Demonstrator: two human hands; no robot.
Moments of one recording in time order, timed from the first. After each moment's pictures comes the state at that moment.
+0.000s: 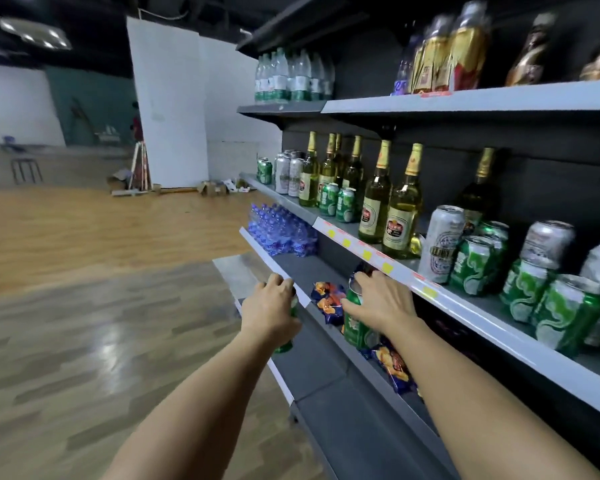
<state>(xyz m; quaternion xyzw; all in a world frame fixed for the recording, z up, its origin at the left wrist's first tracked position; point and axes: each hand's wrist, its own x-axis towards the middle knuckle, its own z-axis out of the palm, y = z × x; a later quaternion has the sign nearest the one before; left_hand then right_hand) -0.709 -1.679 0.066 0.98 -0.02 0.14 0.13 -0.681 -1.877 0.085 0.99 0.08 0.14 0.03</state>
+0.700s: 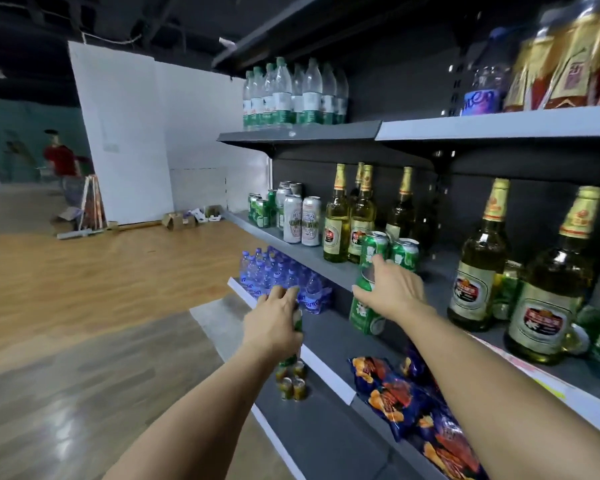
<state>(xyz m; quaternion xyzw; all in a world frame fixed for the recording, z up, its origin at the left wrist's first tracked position) -0.356 -1.524 0.092 0.97 -0.12 0.16 0.14 -0.349 -1.736 0.141 0.98 -0.03 0.21 -0.01</state>
